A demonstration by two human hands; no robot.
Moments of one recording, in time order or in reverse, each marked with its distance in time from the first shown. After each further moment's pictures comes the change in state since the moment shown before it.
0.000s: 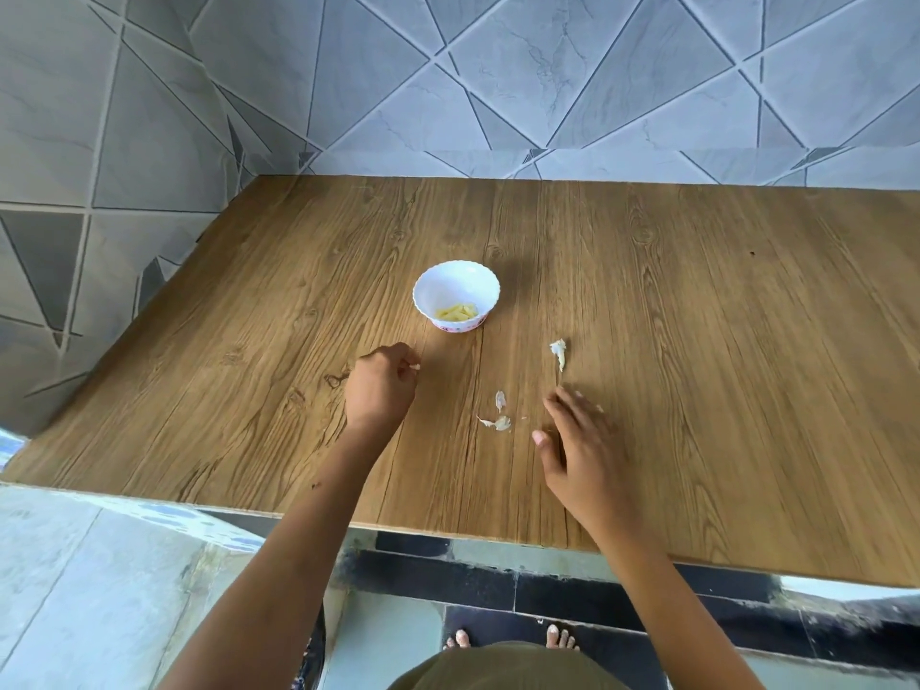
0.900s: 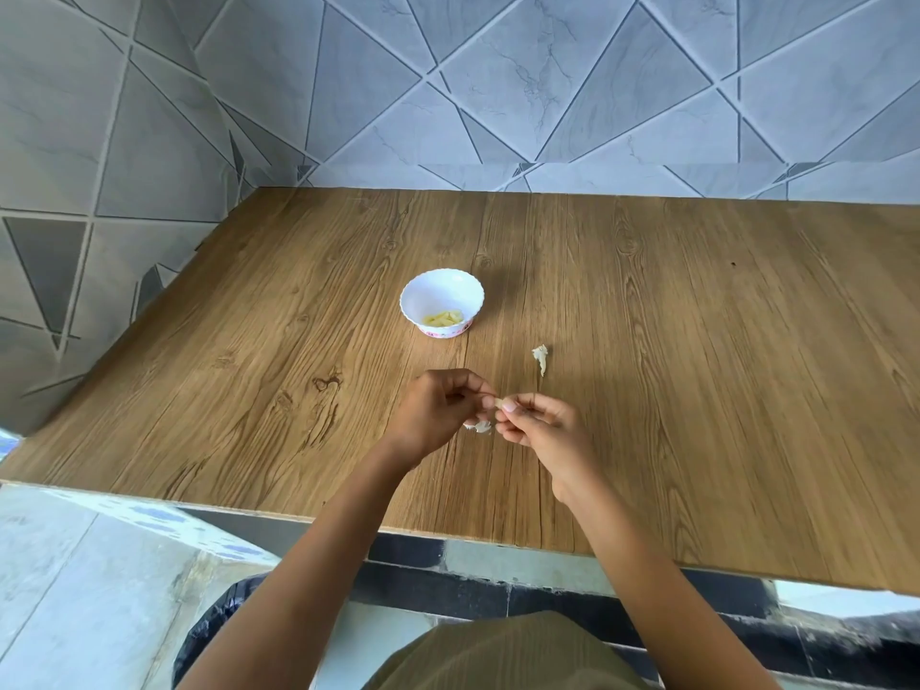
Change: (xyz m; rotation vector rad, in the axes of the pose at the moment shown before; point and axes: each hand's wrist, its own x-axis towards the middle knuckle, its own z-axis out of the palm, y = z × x) left_hand -0.040 0.048 0.011 -0.577 -0.438 0.119; right_hand 0.025 -0.032 -0.022 1.274 -0.125 0.467
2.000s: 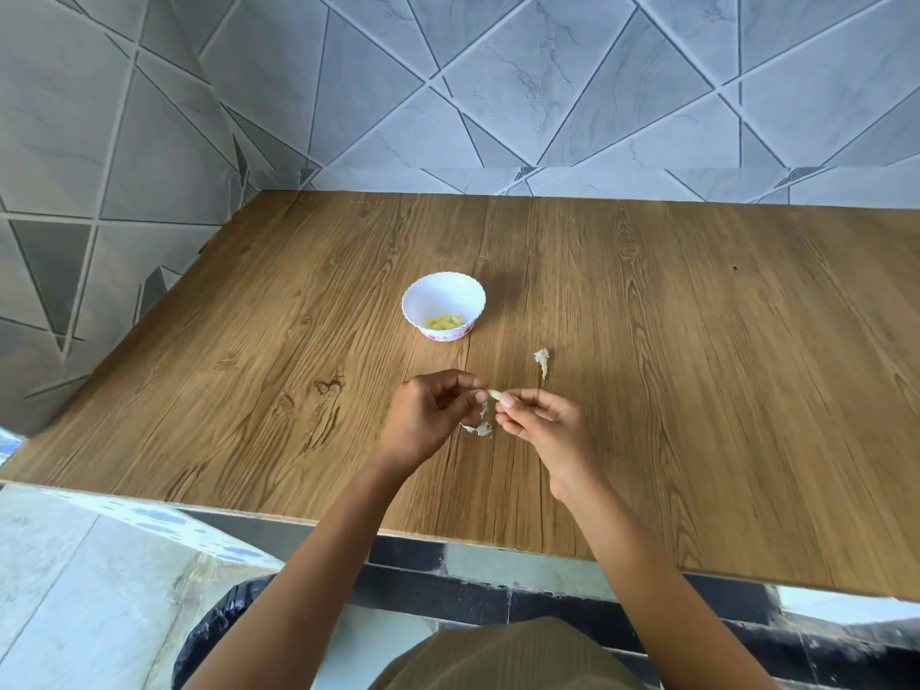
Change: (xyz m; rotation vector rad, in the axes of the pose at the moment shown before) left_hand -0.003 -0.010 0.001 -0.076 0.128 0.073; right_hand 0.002 -0.003 0.003 0.090 0.026 -0.073
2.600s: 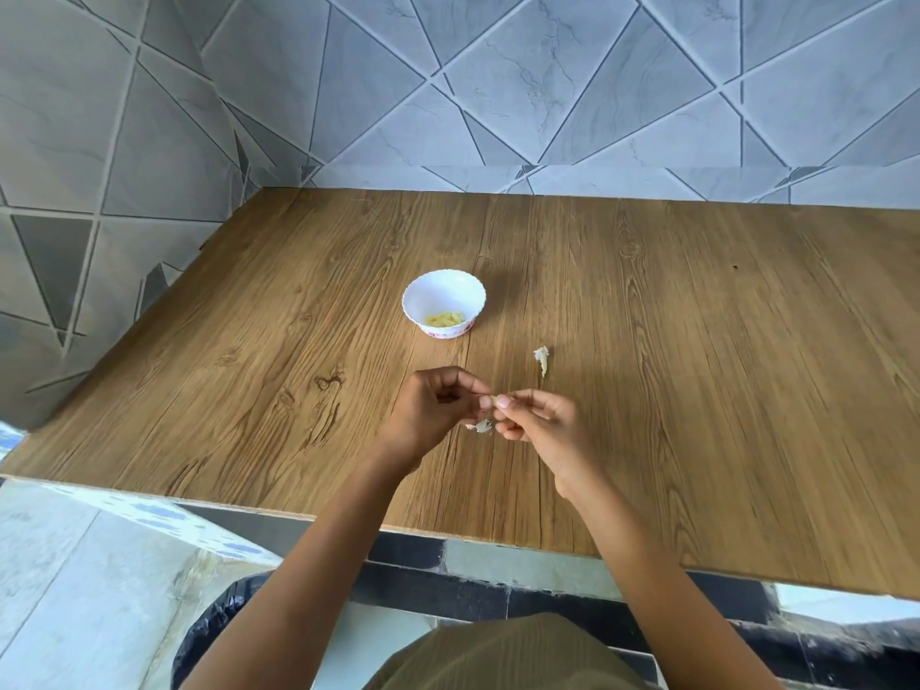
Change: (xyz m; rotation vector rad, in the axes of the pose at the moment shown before) left_hand -0.001 0.009 -0.001 -0.140 -0.075 -0.127; right_hand -0.001 -0.002 -0.005 -0.152 -0.073 0.022
